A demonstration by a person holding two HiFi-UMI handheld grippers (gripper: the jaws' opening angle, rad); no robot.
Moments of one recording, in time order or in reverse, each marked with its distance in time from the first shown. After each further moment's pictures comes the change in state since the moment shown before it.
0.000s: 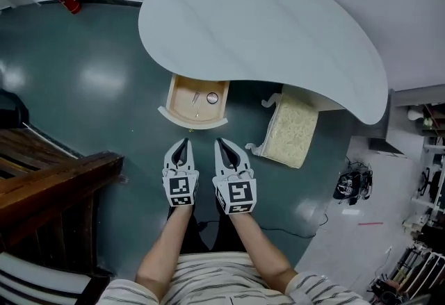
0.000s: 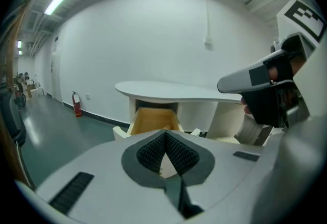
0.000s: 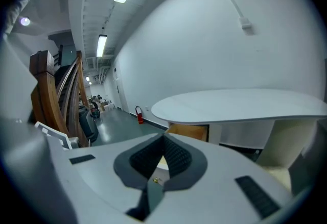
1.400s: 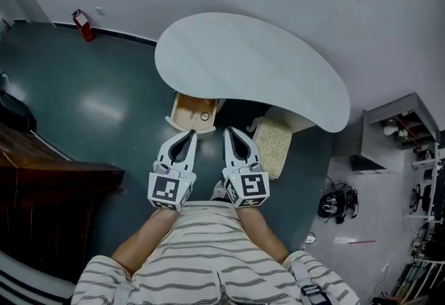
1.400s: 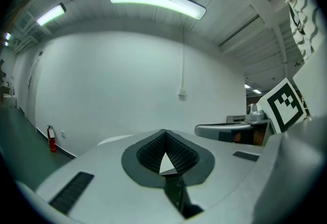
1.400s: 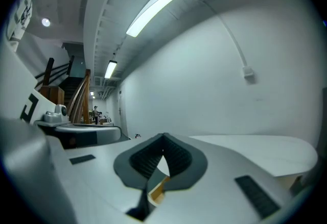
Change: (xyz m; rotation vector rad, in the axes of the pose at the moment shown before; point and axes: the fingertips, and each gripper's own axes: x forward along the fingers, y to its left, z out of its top) left arm -0.169 -0.070 0.296 0.046 -0.356 -0.241; right arm -0.139 0.024 0.225 -0.079 -0.285 -0.005
